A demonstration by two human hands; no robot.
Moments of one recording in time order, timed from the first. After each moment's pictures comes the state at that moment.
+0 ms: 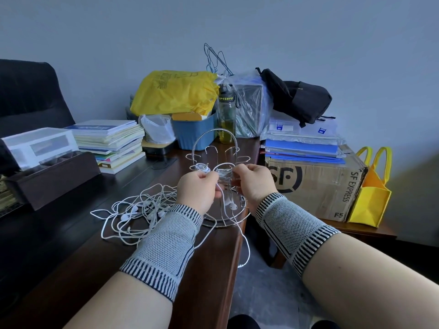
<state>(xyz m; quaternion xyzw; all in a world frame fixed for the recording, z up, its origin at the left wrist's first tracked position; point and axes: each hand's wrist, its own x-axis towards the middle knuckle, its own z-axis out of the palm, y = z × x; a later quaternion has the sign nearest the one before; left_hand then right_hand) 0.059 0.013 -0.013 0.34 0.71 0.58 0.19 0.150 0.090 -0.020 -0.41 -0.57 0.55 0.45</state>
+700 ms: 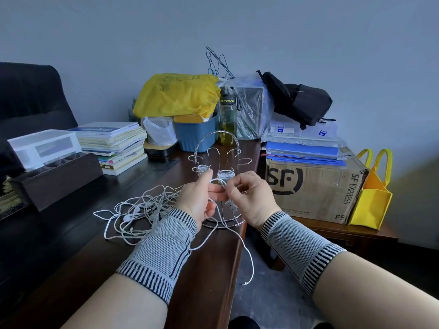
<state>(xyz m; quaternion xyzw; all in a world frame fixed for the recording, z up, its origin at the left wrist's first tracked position) 0.059 0.002 -0.016 0.26 0.65 0.61 0.38 0.167 0.075 -0.042 -0.29 -0.77 0.33 0.46</state>
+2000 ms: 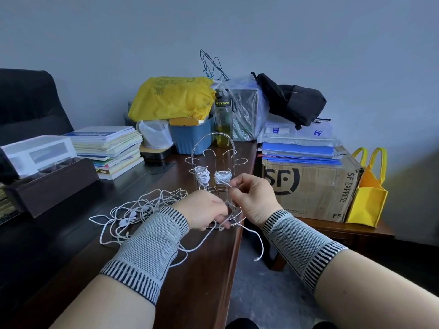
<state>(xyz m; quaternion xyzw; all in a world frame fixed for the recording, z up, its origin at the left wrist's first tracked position) 0.058 -0.006 -0.002 0.53 0.73 0.26 0.34 0.178 0.081 -0.037 -0.32 -0.75 0.39 0.42</state>
